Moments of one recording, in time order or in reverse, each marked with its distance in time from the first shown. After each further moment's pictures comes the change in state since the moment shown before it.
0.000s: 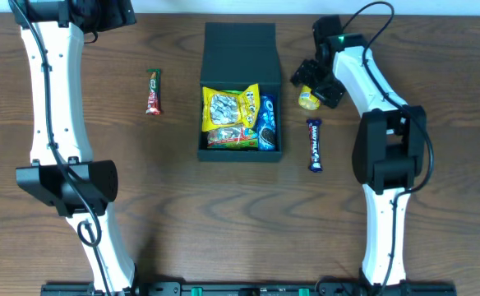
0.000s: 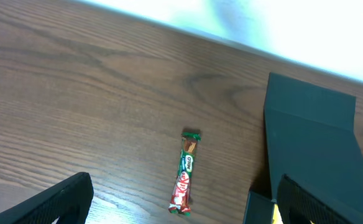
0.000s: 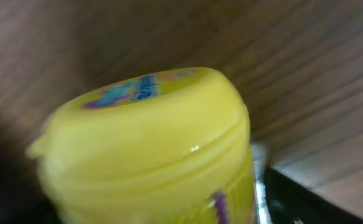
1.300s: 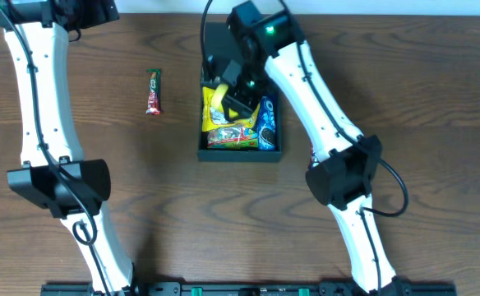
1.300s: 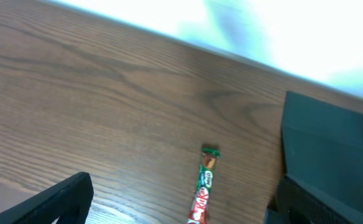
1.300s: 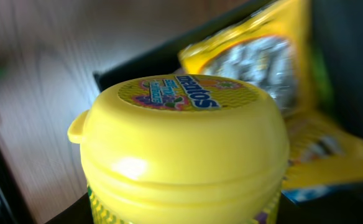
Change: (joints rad) left arm 0.066 0.000 0.000 0.042 -0.001 0.031; right arm 0.365 0.014 0.539 -0.623 -0.317 -1.380
